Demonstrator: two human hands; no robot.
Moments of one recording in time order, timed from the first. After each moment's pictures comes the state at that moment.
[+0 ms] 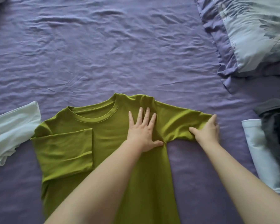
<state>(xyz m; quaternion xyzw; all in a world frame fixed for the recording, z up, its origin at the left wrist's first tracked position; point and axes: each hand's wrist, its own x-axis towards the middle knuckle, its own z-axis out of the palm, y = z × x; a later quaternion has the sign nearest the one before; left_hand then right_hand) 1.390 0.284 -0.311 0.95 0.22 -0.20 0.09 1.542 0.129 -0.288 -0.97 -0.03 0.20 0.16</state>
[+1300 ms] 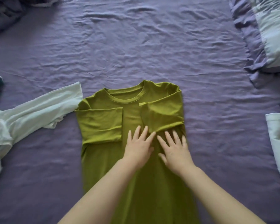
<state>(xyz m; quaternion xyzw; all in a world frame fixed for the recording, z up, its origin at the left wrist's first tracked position) 1.241 0.242 -0.286 0.92 0.30 -0.21 0.17 1.357 0.130 -0.290 -0.80 -0.54 0.25 -0.10</state>
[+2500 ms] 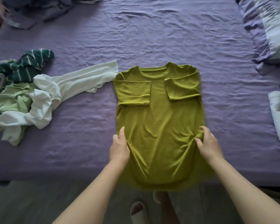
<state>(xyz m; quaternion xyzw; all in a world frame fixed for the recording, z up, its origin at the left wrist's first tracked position) 1.021 0.175 -0.238 0.75 0.60 -0.06 0.27 1.277 0.025 -0.236 -0.91 -0.29 0.24 0.18</state>
